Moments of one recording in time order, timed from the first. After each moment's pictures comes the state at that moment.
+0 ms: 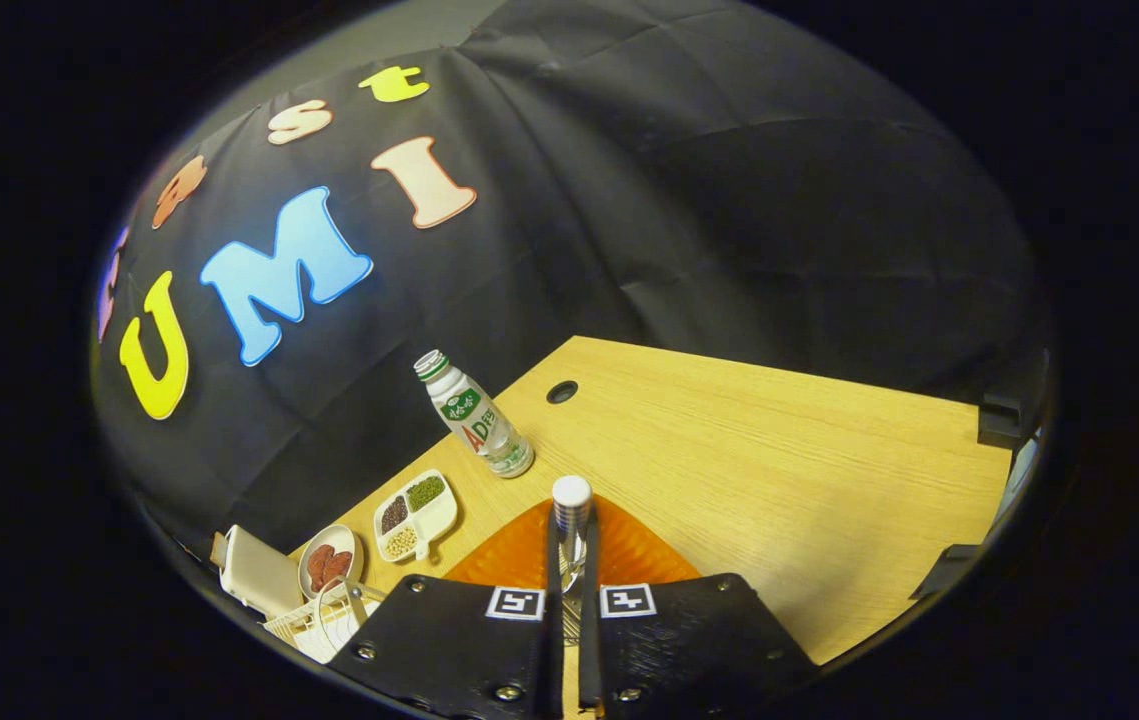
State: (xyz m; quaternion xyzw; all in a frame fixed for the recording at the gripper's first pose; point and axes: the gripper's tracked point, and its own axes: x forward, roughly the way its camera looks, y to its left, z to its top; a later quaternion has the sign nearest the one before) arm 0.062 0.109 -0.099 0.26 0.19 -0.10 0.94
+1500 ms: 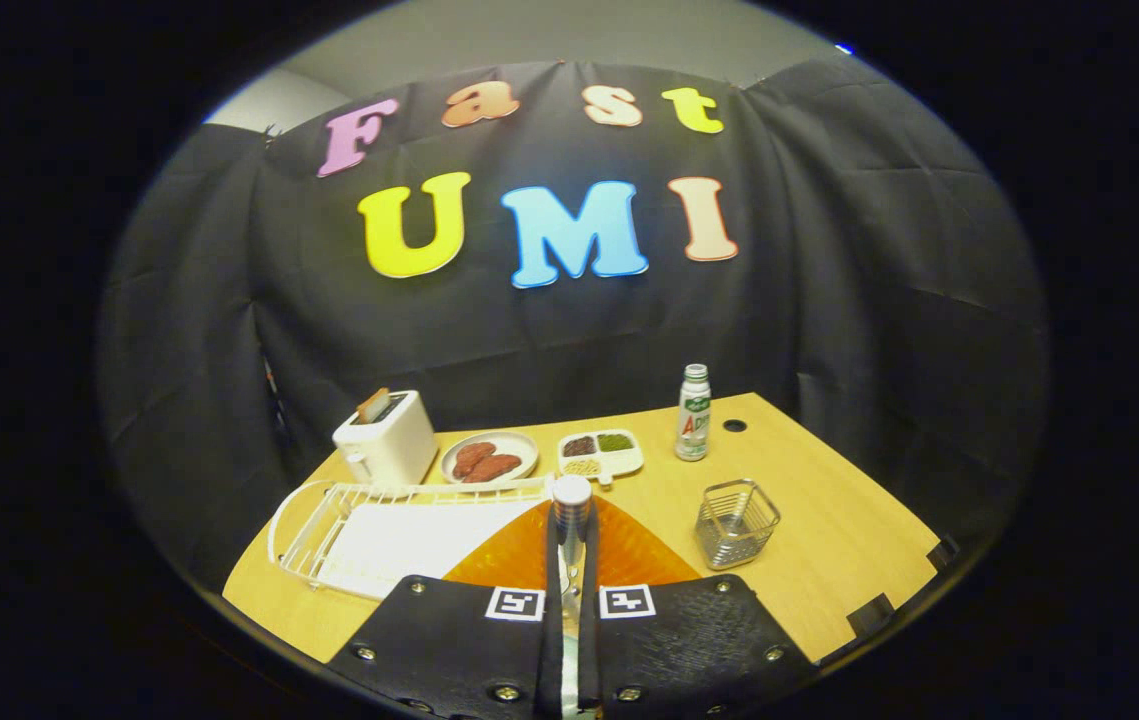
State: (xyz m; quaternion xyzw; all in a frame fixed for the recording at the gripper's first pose) arm -0.139 0.298 0.003 0.04 0.15 0.17 0.97
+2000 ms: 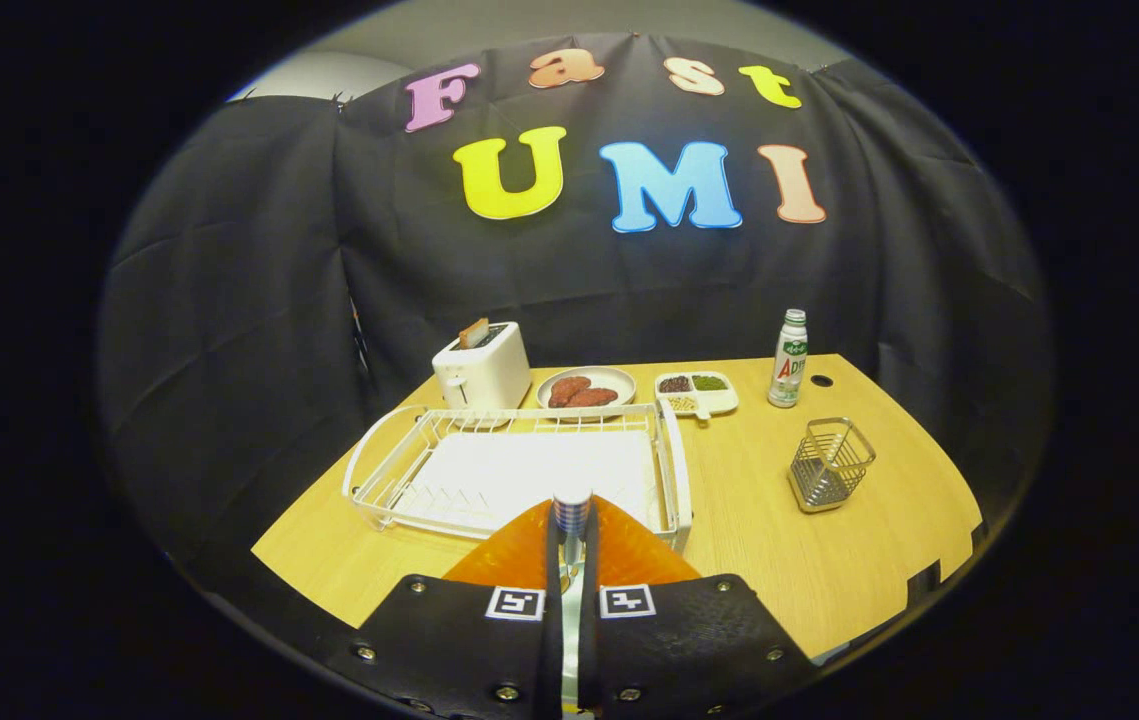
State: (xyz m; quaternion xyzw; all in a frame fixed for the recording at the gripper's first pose) arm -0.206 0.357 -0.051 0.02 0.20 0.27 0.94
